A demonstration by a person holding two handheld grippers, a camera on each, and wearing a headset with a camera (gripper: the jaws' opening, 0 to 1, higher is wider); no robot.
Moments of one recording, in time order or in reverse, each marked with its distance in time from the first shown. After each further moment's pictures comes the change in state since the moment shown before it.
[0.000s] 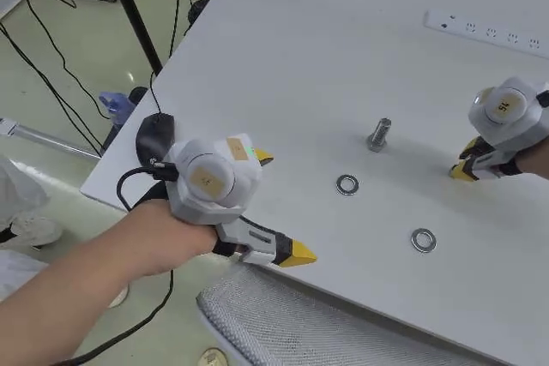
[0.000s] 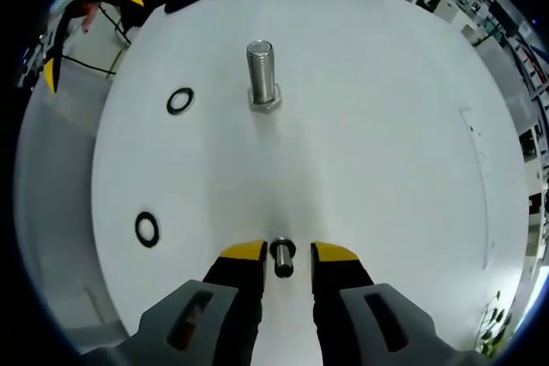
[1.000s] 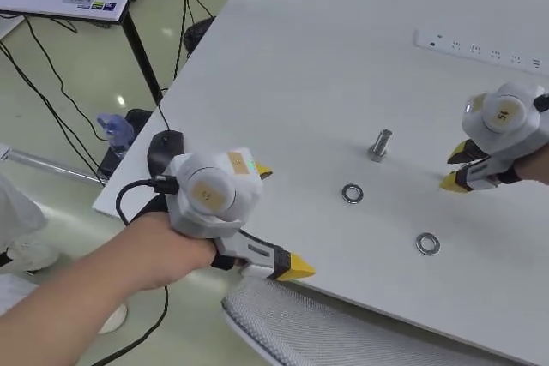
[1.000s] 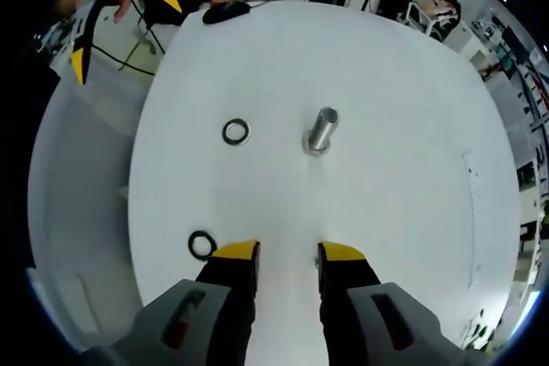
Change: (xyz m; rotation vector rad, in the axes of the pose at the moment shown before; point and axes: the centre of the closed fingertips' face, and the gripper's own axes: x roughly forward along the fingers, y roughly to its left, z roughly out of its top) left arm -0.032 -0.010 -0.004 0.054 -0.005 -0.025; right arm -0.040 0.054 0.034 -0.099 -0.045 0.007
